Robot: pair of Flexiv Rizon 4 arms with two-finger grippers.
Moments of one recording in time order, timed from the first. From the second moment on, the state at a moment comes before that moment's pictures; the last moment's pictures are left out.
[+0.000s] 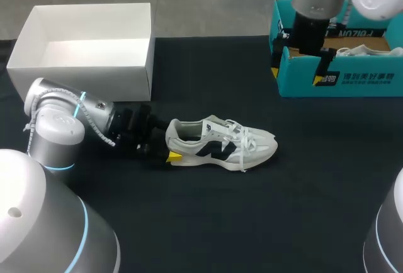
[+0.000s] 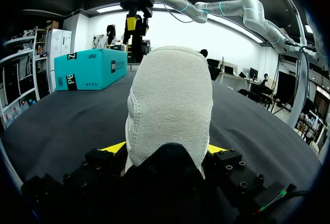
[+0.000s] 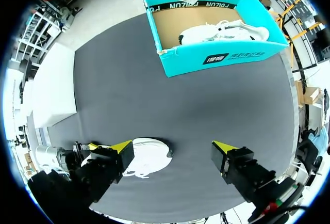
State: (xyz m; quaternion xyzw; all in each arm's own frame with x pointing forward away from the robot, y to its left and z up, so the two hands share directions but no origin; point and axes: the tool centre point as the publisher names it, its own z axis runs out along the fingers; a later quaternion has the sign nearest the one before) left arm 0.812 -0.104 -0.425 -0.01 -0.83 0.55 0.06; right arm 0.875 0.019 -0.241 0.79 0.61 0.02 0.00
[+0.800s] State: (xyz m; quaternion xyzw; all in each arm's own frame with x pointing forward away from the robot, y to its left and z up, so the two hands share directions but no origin) left arm 0.812 -0.104 -0.424 -0.01 -0.83 0.55 0.06; right arm 0.830 0.142 -0.252 0.78 0.62 0.00 0.06
